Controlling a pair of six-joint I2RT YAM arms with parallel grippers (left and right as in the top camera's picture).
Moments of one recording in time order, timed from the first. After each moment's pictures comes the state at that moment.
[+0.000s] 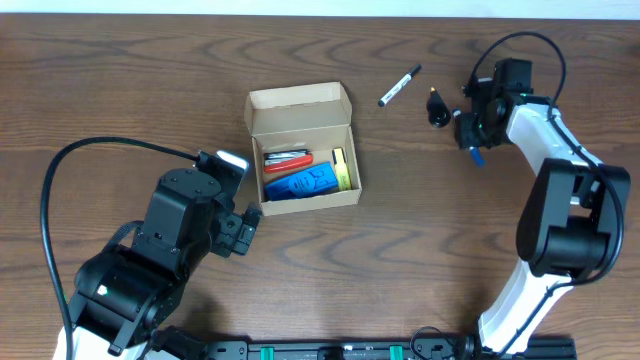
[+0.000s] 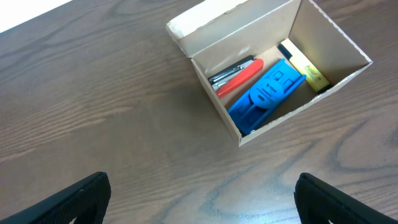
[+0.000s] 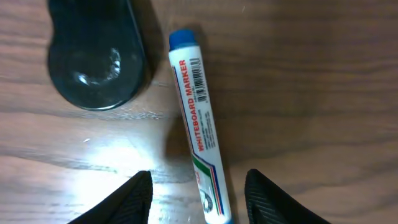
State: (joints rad) left arm -0.49 0.90 1.09 -1.02 -0.18 0.02; right arm -0.12 2.05 1.39 -0.59 -0.05 -0.22
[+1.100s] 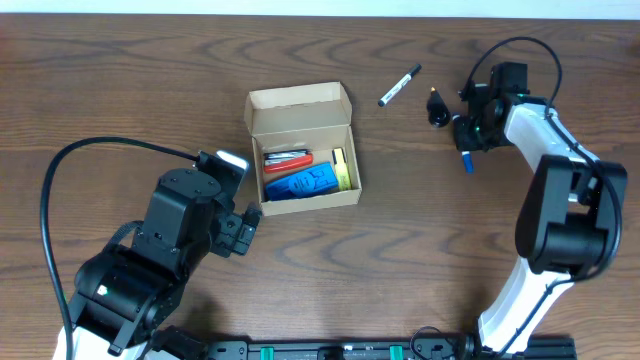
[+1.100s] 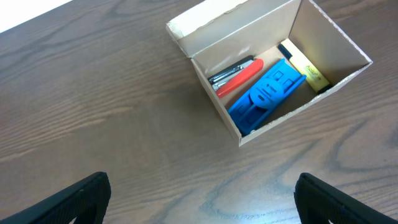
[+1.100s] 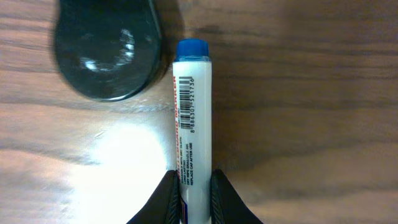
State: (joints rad) left arm -0.49 0.90 1.09 -1.02 -0.18 0.02; right arm -0.12 2.04 1.40 -0.63 -0.10 -0.19
